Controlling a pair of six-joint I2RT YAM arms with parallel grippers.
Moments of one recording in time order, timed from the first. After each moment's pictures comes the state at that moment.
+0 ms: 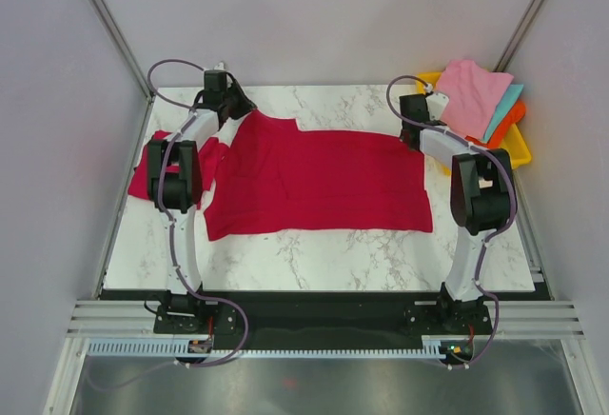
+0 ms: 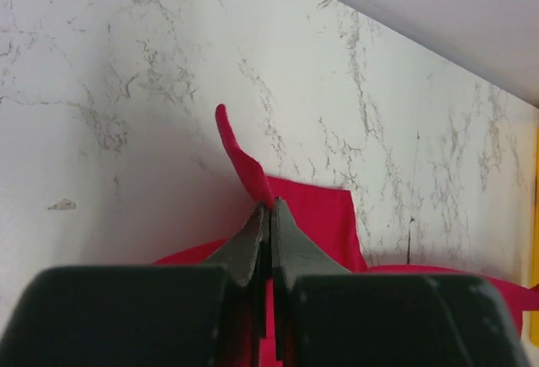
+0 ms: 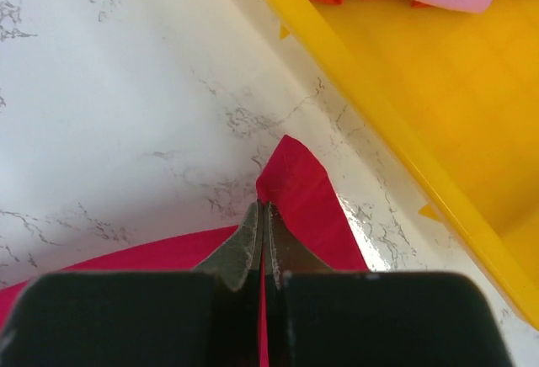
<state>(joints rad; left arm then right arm) -0.08 2.31 1.84 -0.11 0.22 -0.58 0.16 2.00 1.41 -0.23 0.53 0.56</state>
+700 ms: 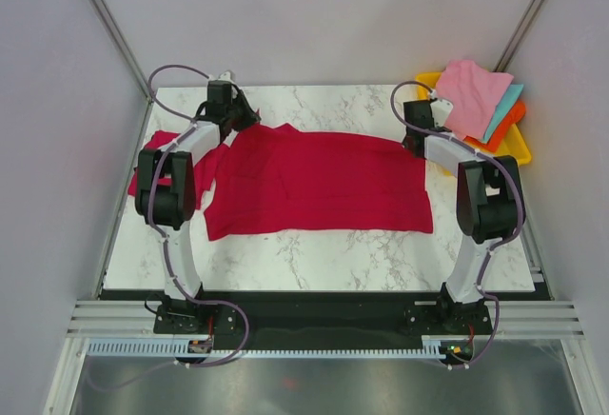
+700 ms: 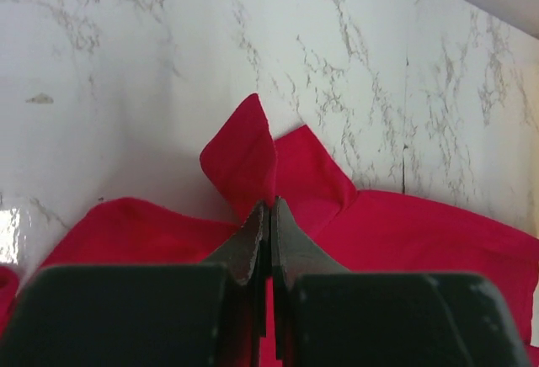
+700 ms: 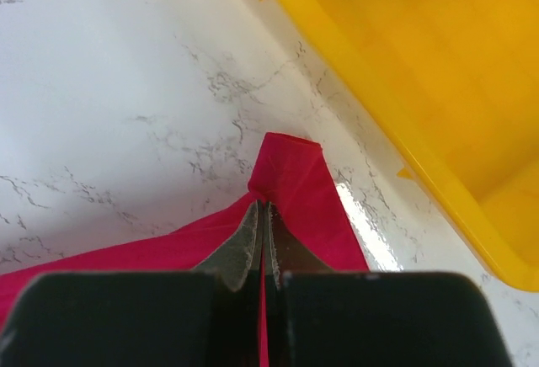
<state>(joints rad) -0.13 2.07 1.55 -0.04 0.18 -0.52 0.15 1.92 1.31 -0.22 0.49 0.58</state>
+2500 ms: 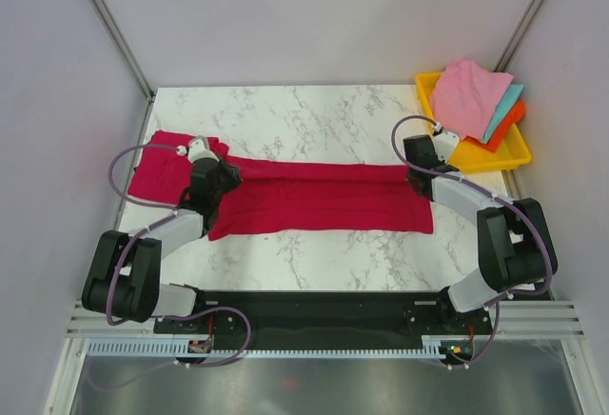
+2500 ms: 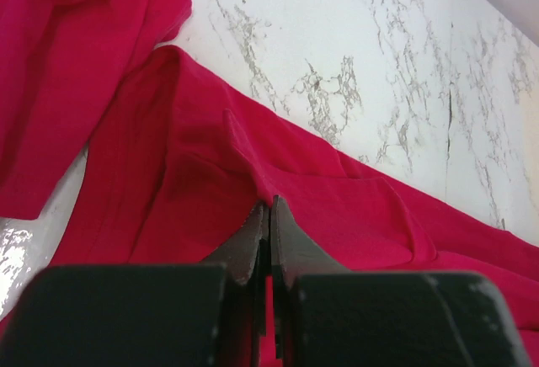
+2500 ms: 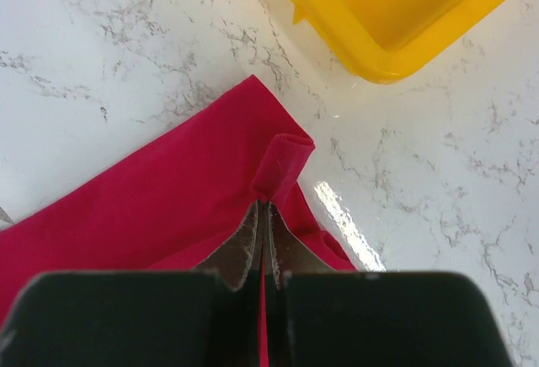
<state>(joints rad) -0.21 1.36 0.52 0.45 -0.16 -0.63 0.23 1.55 0.88 -0.18 0.57 0.62</state>
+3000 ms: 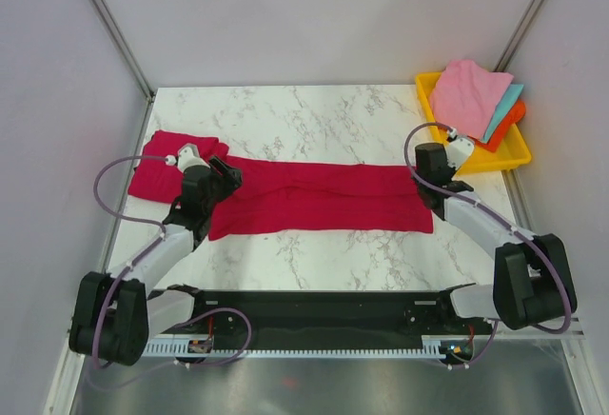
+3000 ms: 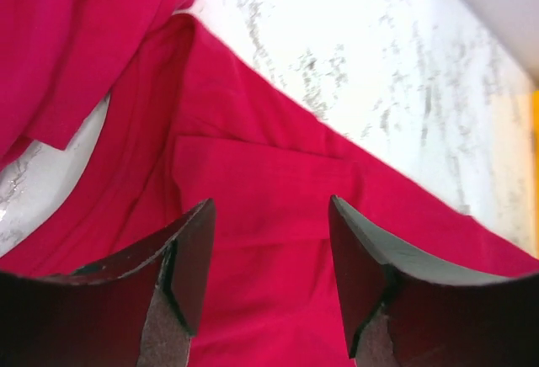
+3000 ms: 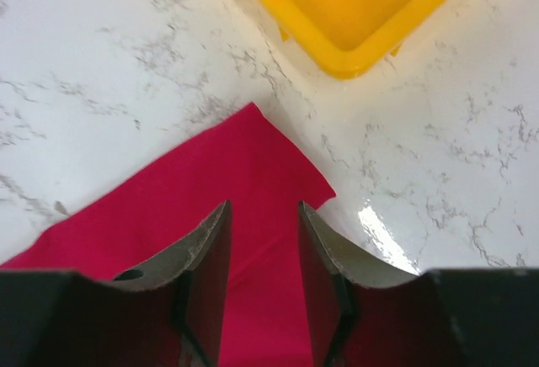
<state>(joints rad) -0.21 1.18 0.49 0.24 -0.17 -0.72 0.23 1.36 0.74 -0.12 0.57 0.68</state>
